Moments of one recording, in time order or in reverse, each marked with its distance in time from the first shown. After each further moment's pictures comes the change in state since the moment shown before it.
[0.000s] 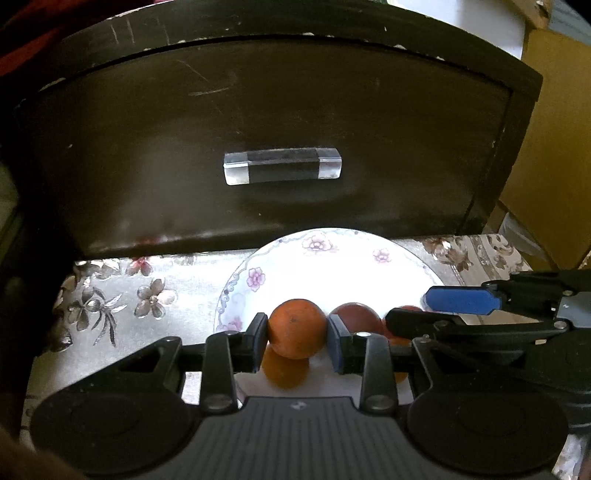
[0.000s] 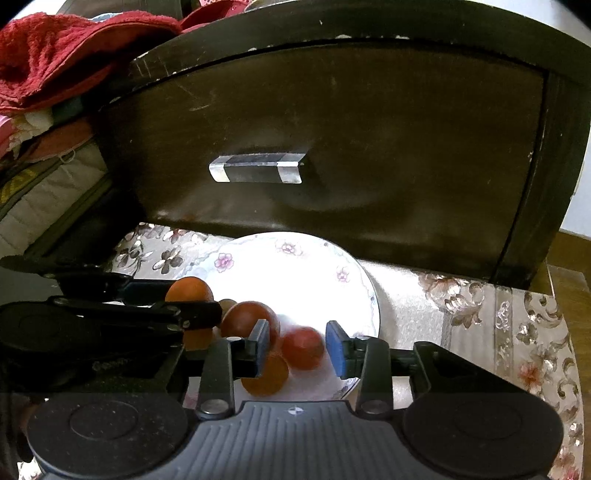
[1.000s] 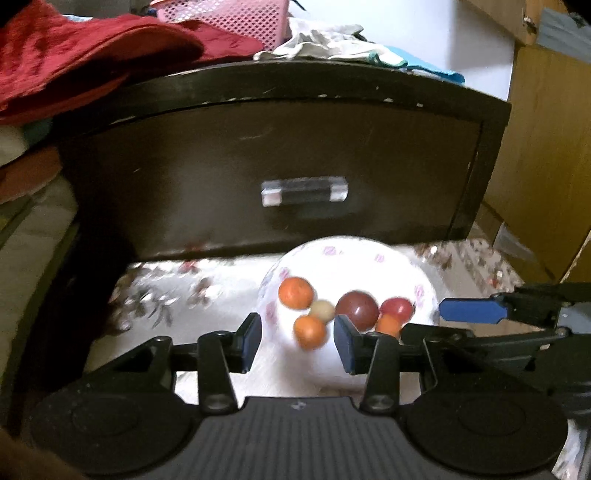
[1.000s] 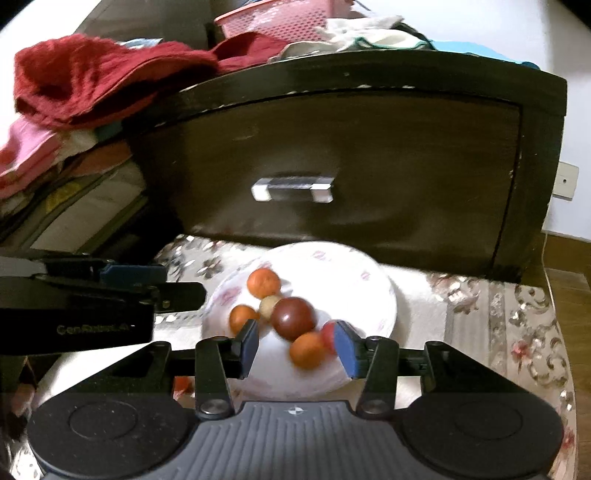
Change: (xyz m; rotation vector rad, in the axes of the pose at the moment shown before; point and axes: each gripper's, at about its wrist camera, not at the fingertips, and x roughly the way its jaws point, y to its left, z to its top) left arm -0.082 0.014 -0.019 0.012 -0.049 0.041; right arm -0.051 0.022 -0.014 0.008 -0.046 0.053
